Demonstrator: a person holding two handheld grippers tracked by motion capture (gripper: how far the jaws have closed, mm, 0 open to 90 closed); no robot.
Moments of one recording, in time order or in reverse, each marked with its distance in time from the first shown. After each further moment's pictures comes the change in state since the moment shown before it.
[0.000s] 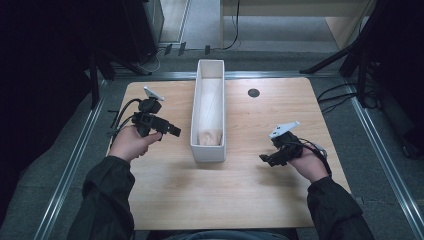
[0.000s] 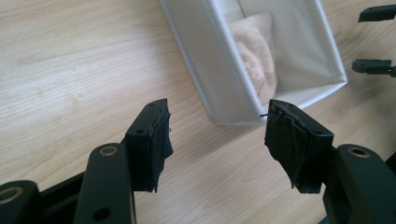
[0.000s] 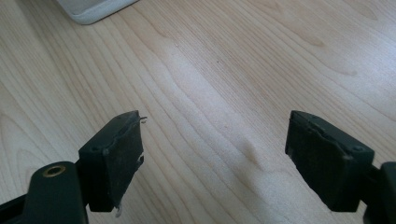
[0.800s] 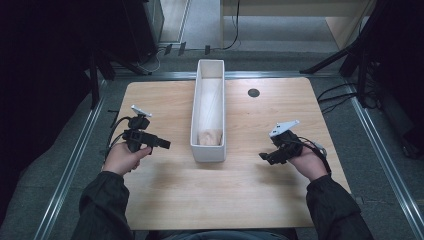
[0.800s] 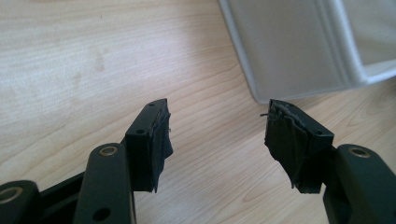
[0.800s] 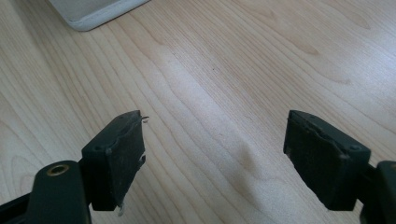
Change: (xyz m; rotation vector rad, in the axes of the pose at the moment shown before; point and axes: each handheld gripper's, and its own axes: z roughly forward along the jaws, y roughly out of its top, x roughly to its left) left arm 0.048 -0.044 0.030 -0.023 -0.025 -0.063; right arm -0.002 0.003 0.000 -0.012 -0.003 -0.009
